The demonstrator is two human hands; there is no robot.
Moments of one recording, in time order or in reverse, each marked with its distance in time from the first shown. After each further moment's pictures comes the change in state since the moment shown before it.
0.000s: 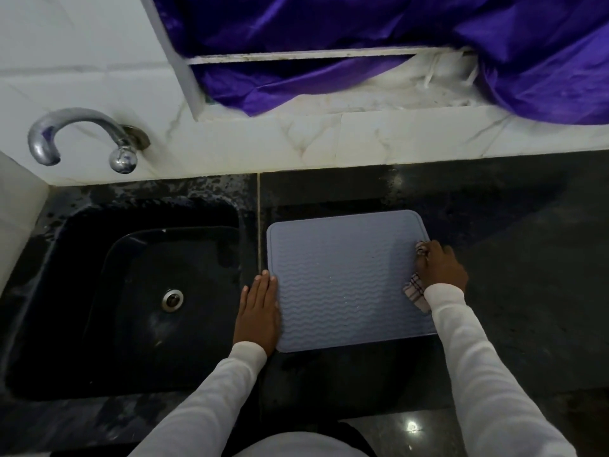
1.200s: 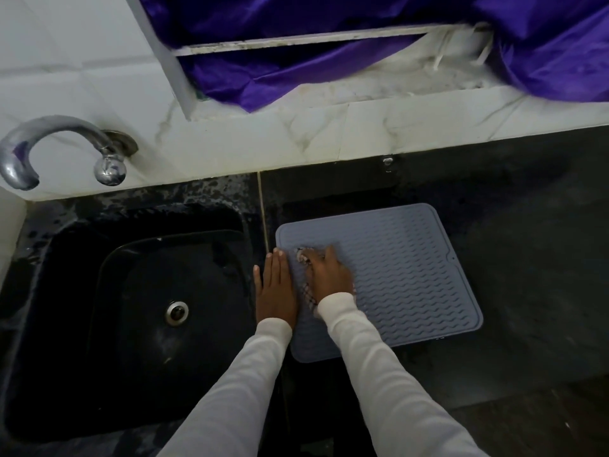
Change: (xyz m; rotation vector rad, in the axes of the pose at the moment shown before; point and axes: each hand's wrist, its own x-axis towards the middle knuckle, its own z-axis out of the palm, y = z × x) left_hand 0.071 0.000 0.002 0.080 0.011 -0.054; right_hand -0.097 -0.211 0.079 0.022 -0.146 -0.371
